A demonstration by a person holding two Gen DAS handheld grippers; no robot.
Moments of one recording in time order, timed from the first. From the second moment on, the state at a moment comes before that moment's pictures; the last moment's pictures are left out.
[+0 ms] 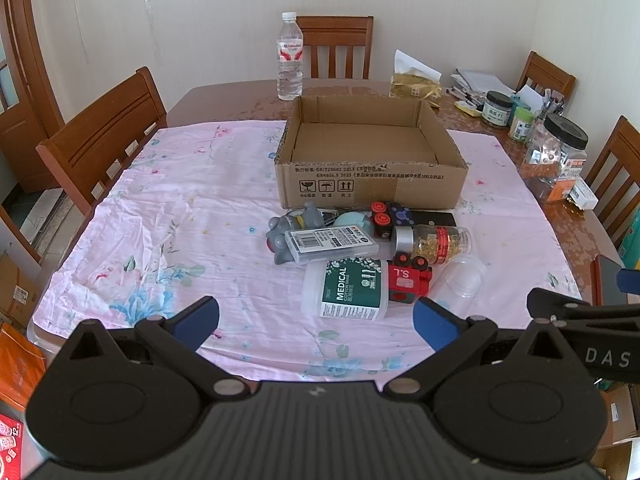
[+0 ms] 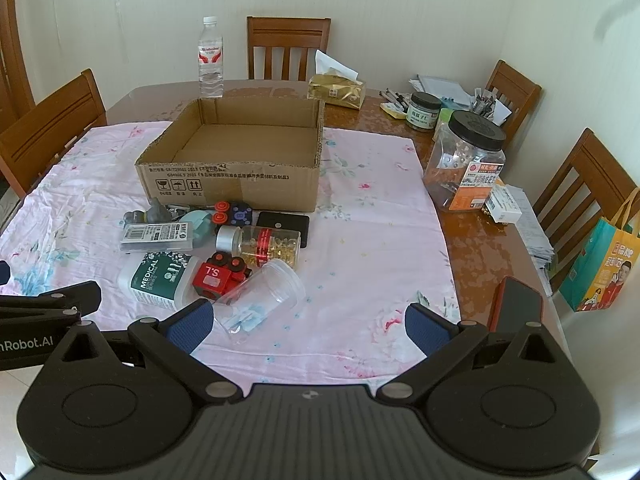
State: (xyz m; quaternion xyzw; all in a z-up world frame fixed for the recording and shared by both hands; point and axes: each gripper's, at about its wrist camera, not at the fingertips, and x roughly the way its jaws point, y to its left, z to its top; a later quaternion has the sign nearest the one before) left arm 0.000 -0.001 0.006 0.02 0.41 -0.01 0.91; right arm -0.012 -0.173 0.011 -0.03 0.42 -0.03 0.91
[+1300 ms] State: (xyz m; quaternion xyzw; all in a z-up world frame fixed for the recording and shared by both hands) left arm 0.003 0.000 0.006 0.01 0.41 -0.01 0.91; right arm -0.007 -0.174 0.011 -0.03 0.42 -0.03 0.91
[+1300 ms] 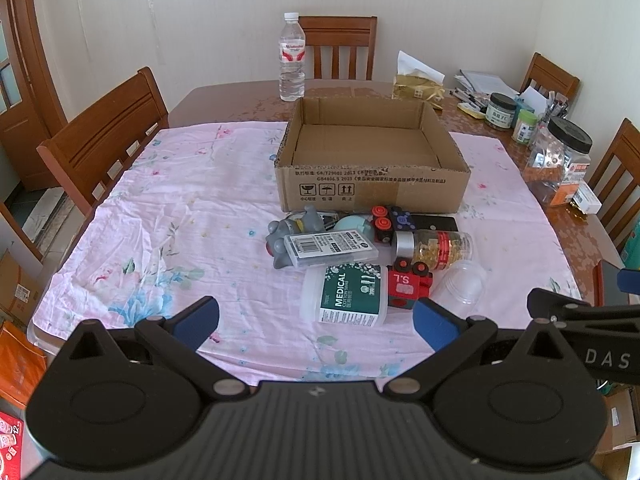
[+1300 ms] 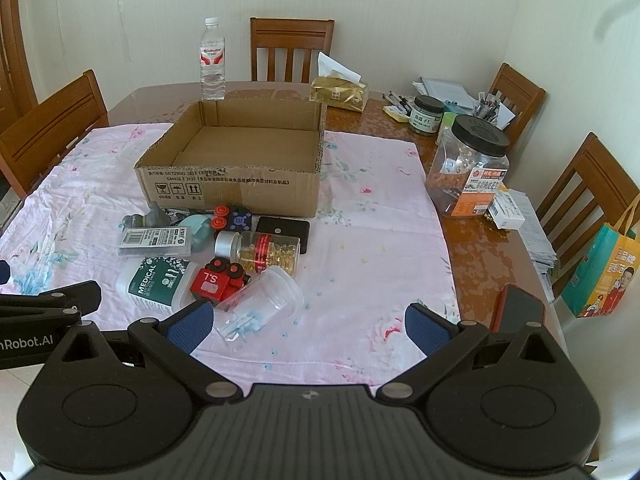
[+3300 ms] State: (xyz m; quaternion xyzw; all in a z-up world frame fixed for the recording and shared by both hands) left arm 0.101 -0.016 -0.091 0.01 0.44 -0.04 0.90; right arm 0.041 -0.196 -0.041 -0.01 0.45 0.00 0.89
